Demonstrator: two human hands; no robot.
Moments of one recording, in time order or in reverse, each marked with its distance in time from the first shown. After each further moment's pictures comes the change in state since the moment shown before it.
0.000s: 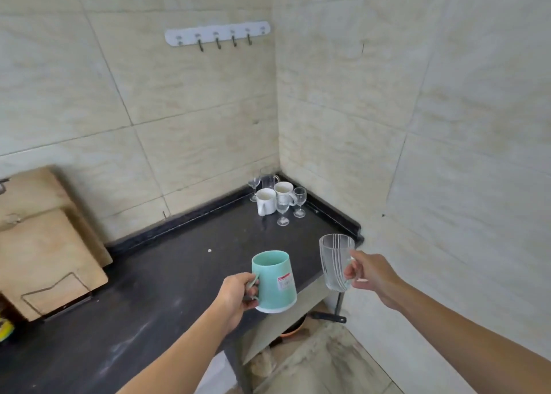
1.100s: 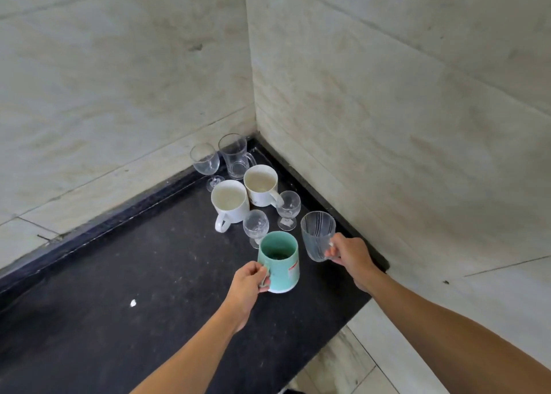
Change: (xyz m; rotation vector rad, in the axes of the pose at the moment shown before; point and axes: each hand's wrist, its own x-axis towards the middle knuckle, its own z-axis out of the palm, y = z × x) left_hand 0.377 0.039 0.117 0.113 -0.060 -0.152; right_hand 0.409 -0.021 0.060 -0.056 0.049 0.265
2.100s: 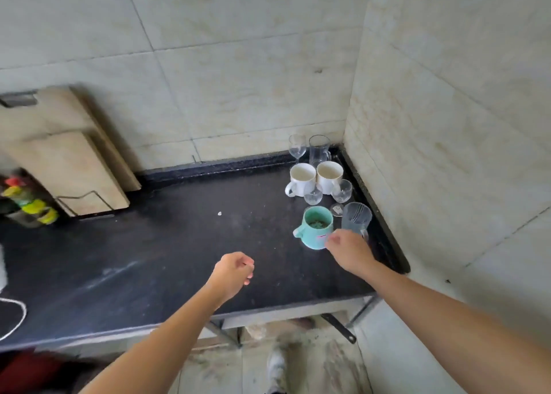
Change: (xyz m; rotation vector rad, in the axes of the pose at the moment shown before) left_hand -0.219 -0.068 -0.011 0.311 0.480 0.062; right_hand -0.126 0.007 -0.018 -0.897 -0.331 -0.678
